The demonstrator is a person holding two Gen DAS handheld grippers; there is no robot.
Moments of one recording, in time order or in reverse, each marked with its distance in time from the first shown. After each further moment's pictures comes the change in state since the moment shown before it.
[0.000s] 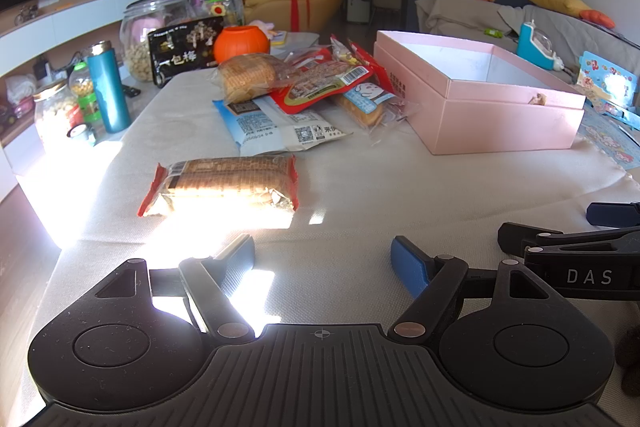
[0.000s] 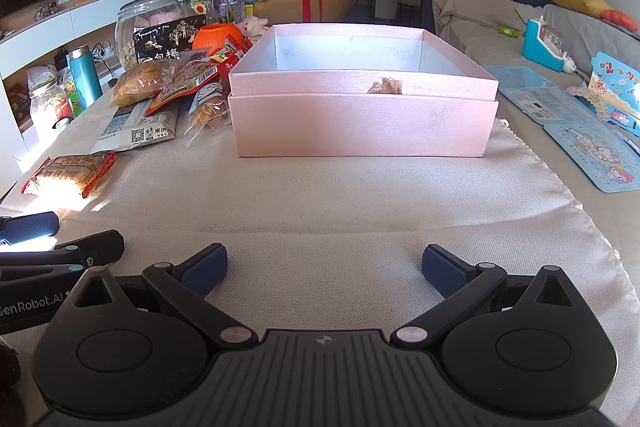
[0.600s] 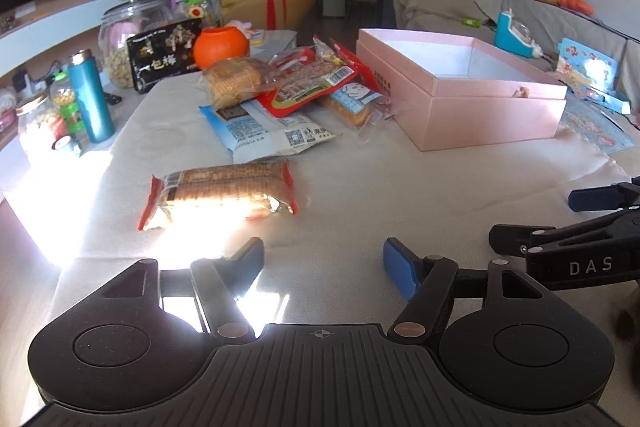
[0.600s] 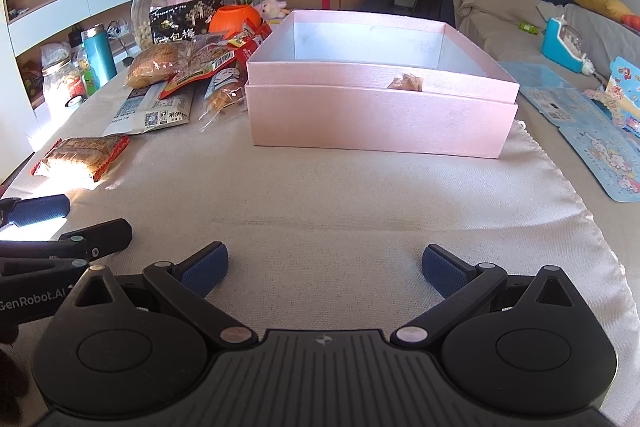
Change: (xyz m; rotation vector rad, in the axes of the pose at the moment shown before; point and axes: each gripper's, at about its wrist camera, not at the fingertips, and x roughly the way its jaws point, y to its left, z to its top) left arm -0.004 0.018 0.010 0.052 0.013 -0.063; right arm 0.007 0.001 0.009 -0.051 0.070 0.051
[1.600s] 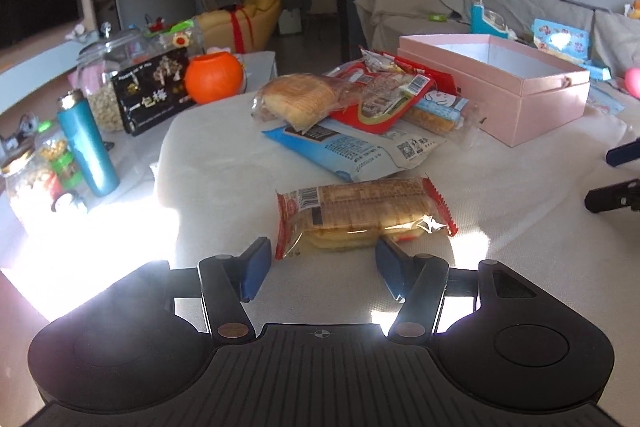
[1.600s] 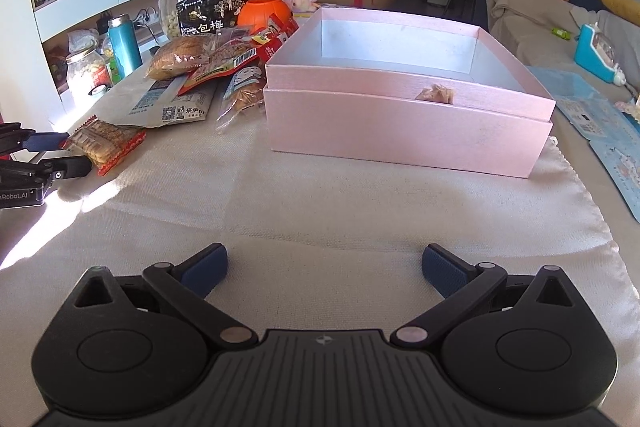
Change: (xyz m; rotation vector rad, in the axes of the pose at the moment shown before) left arm 0.025 0.108 0.012 0.156 -0.052 -0.102; right arm 0.007 0.000 0.009 -0.057 0.004 0.072
